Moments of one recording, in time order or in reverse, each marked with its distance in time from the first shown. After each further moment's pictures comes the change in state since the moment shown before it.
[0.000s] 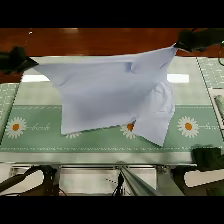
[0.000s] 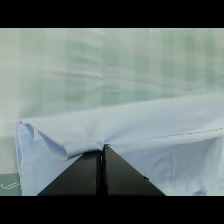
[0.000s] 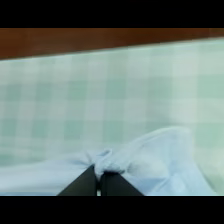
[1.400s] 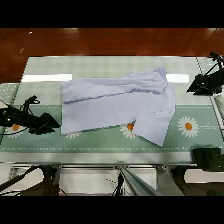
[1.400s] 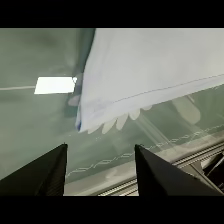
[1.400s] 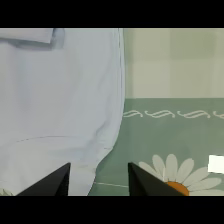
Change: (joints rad) left arm 0.165 0.050 -0.702 0.060 -0.196 0.178; right arm -0.266 0.123 -0.362 -0.126 0.407 -0.133
